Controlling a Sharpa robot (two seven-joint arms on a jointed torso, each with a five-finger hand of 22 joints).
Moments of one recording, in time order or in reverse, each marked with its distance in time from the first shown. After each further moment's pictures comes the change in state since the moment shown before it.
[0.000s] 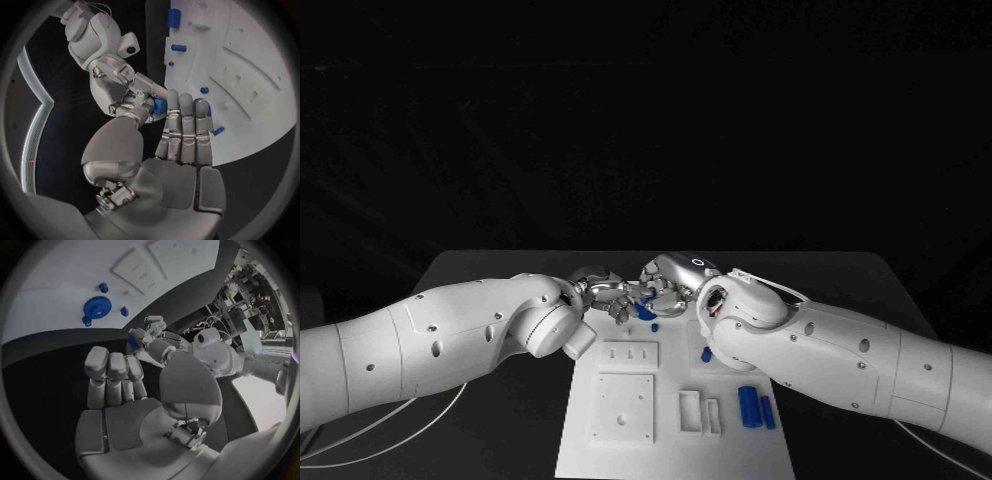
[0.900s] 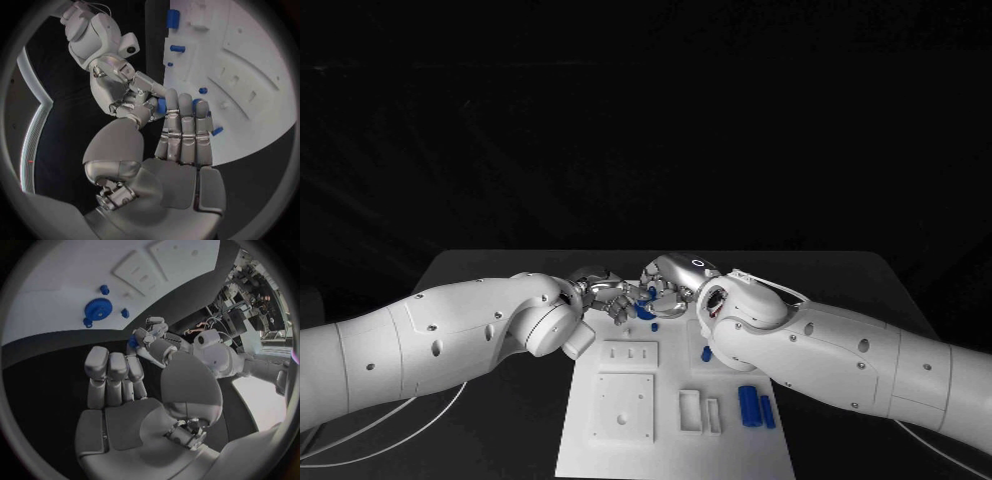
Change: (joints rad) left arm 0.000 0.000 0.000 -0.003 -0.001 0.007 -0.009; left_hand -0.006 0.051 0.101 -0.101 0.004 0.071 -0.006 0.009 0.007 0.051 -0.029 -0.008 -0.002 0.015 -0.014 0.035 -0.020 -0.007 0.001 0.000 0.023 0.000; right arm 0.000 -0.001 -0.004 -0.003 0.001 0.004 0.001; right_hand -0.011 -0.007 0.003 -0.003 -0.003 0.002 -0.002 0.003 0.022 0.000 0.000 0.000 0.000 0.001 0.002 0.000 0.000 0.000 0.002 0.002 0.000 0.000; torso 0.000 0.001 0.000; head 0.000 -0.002
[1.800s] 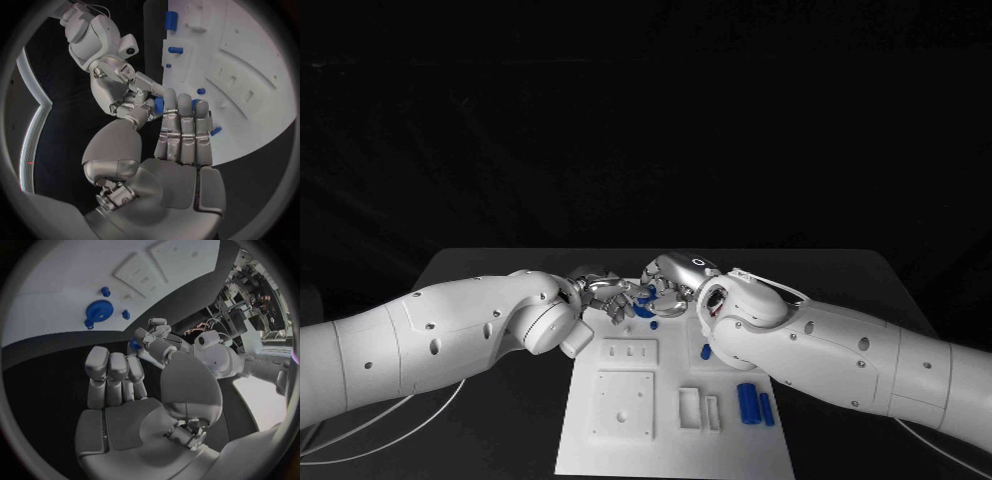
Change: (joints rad) left arm 0.001 -0.003 0.001 0.000 -0.015 0.015 -0.013; left_hand -0.019 -0.027 0.019 -0.005 0.002 0.040 -0.033 0.009 0.030 0.024 -0.010 0.000 0.013 0.013 -0.013 0.026 0.006 0.000 0.018 -0.004 0.020 0.000; right arm -0.002 -0.003 -0.002 0.001 0.001 0.003 -0.004; right_hand 0.004 0.004 0.003 0.003 -0.001 0.009 -0.009 -0.001 0.018 0.004 -0.004 0.004 0.000 0.000 0.000 0.000 0.000 0.005 0.000 0.000 0.000 0.000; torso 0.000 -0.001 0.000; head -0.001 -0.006
